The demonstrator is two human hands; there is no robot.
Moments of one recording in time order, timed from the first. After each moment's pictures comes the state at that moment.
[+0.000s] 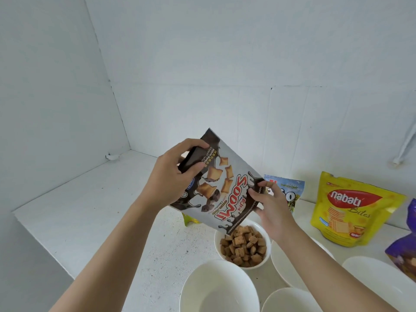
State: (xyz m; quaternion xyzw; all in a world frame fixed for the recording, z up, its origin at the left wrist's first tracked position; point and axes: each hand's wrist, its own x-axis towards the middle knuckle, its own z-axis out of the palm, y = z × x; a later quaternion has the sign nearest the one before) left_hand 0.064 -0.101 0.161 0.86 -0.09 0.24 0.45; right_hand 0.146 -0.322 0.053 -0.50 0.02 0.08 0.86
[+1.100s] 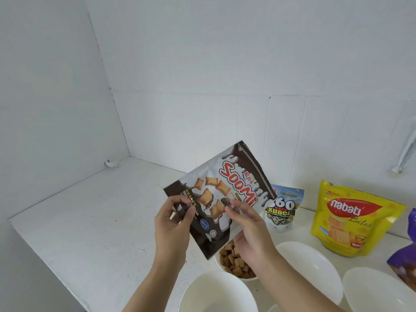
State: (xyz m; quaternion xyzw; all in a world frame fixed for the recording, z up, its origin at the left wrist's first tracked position) left_hand 0.042 -0.137 0.072 0.60 0.13 0.28 0.74; right_hand 0.106 -0.284 0.049 -0.40 0.02 0.18 0.90
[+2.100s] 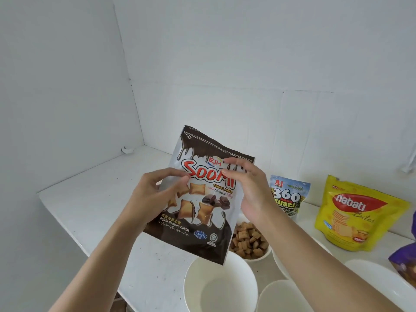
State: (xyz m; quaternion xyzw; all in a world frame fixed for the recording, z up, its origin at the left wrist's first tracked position) left_hand -0.016 -0.089 0.146 0.77 0.10 0.17 0.60; right_hand 0.091 -0.275 0.130 -0.56 -0.11 0.11 0.81
